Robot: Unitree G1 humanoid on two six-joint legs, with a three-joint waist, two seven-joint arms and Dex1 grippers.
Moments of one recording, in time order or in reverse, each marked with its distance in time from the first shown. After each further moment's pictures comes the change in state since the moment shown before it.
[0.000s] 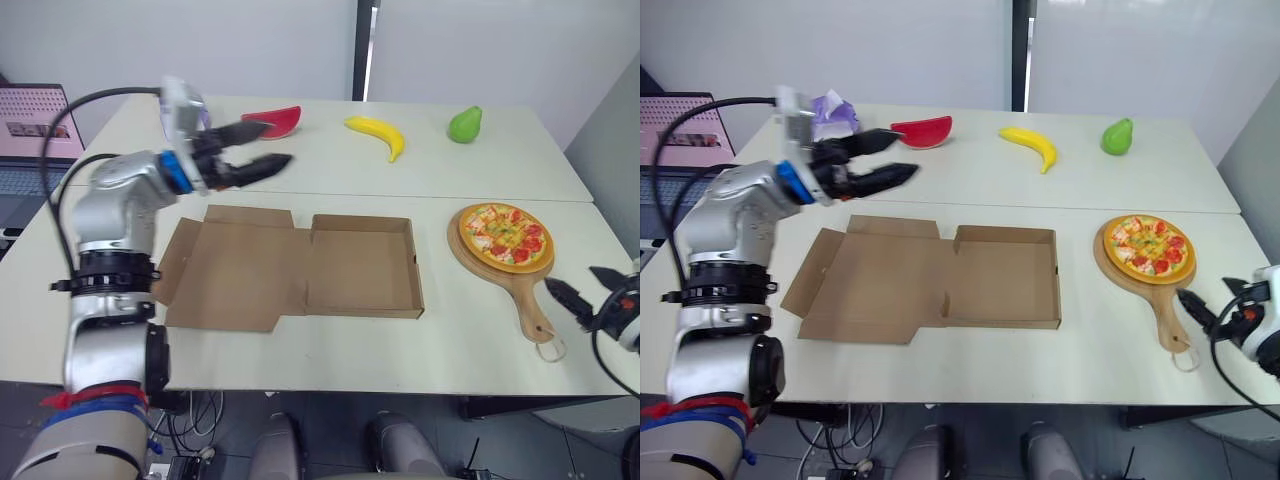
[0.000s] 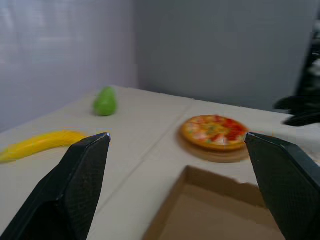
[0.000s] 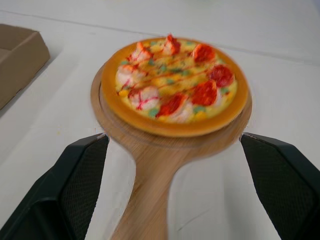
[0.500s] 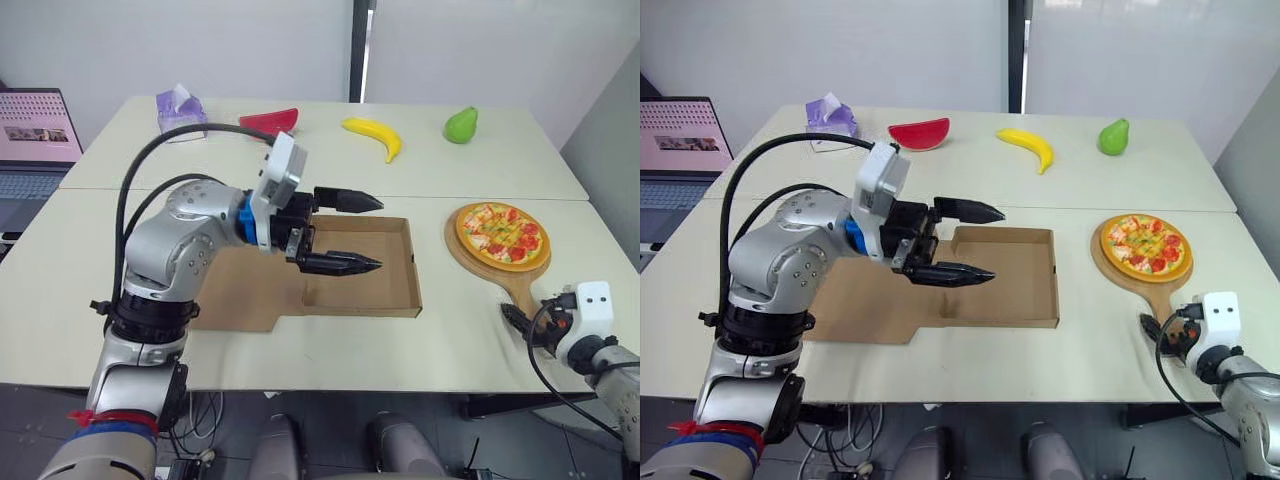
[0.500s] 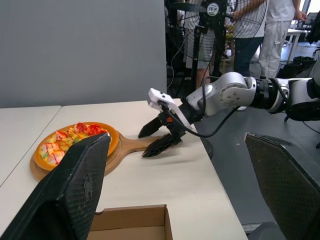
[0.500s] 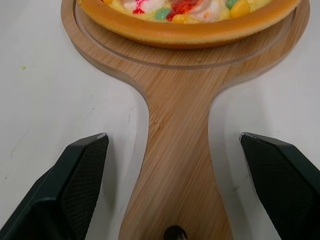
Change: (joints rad) left arm 0.124 -0.028 -0.142 -0.386 -0.133 0.142 -0.022; right arm -0.091 0.113 0.214 0.227 -0.155 -0.127 -0.077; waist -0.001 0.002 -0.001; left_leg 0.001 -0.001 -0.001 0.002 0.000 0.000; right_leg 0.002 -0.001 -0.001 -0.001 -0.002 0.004
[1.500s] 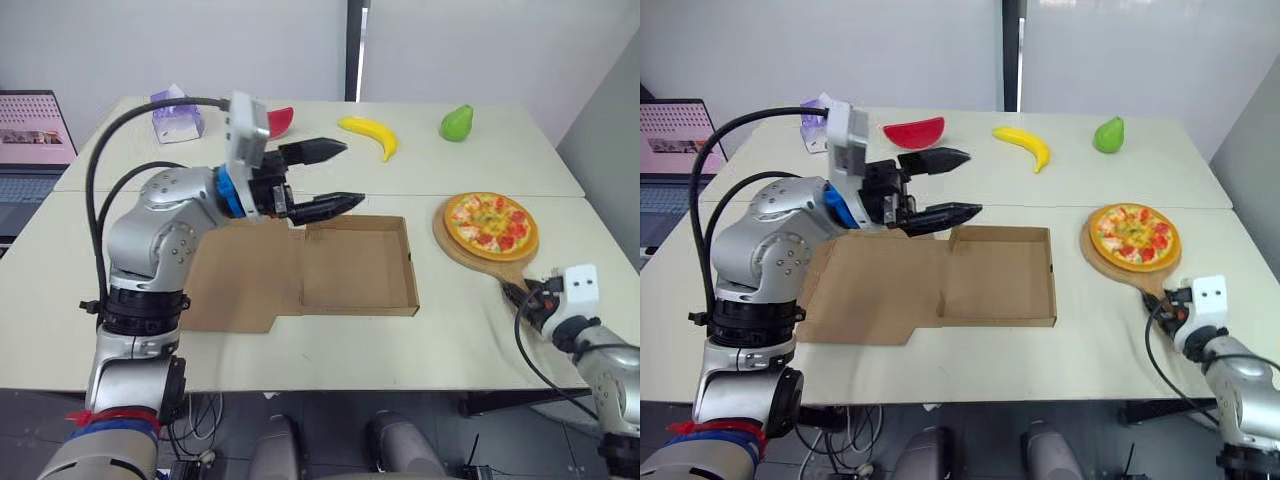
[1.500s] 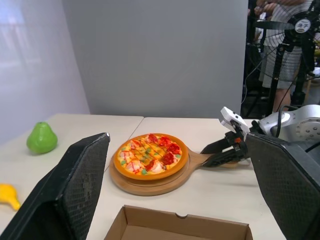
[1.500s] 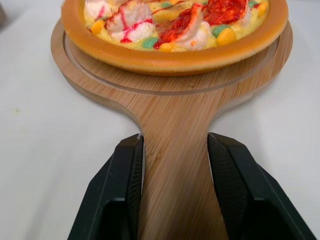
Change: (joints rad) left arm -0.014 0.049 0.129 0.104 0.013 -0.042 0.203; right arm -0.212 -0.039 0.086 0.142 -0.083 -0.155 0.097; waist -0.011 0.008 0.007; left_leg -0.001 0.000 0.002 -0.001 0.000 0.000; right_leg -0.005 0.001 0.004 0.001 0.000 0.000
